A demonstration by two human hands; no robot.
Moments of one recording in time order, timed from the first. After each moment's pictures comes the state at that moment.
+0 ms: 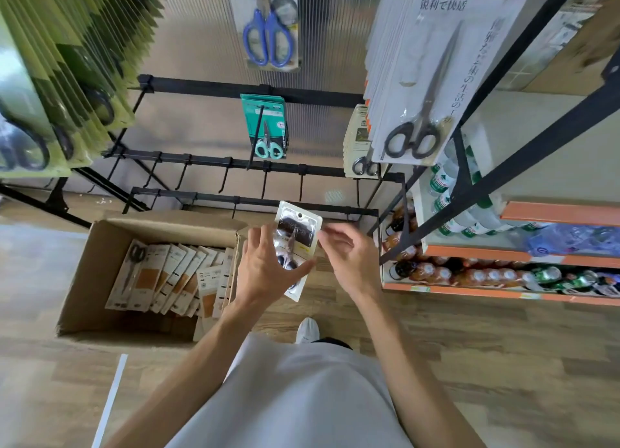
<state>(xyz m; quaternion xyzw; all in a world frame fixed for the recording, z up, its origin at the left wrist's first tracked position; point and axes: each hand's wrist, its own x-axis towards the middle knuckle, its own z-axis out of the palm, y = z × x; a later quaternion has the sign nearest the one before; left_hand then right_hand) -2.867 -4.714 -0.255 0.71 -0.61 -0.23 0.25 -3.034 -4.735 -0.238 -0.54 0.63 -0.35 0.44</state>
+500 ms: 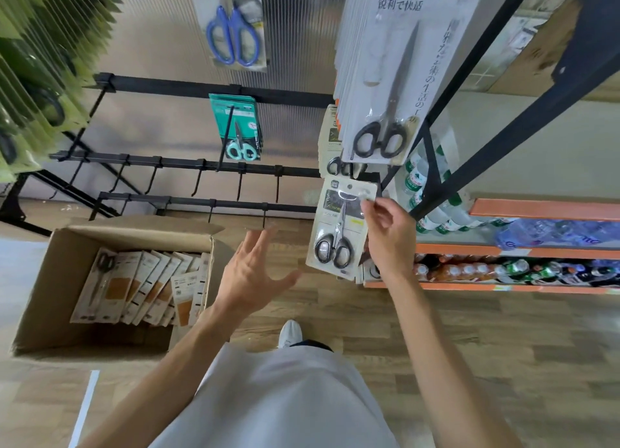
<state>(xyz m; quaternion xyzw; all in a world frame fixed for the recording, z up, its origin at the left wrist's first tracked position) -2.876 -4.716 -0.257 0.65 -0.70 -0.24 0.19 -3.111 -4.768 -0.219 -0.47 0.67 -0.44 0.35</state>
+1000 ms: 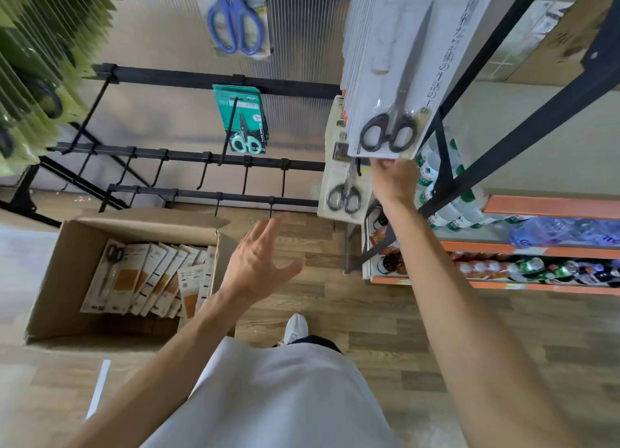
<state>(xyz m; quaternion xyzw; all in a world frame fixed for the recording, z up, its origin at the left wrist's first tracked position) -2.882 -4.727 -0.250 0.63 -0.71 -0.24 0.21 -3.112 -4.865 -0.222 -0.54 0.76 -0.30 0.22</state>
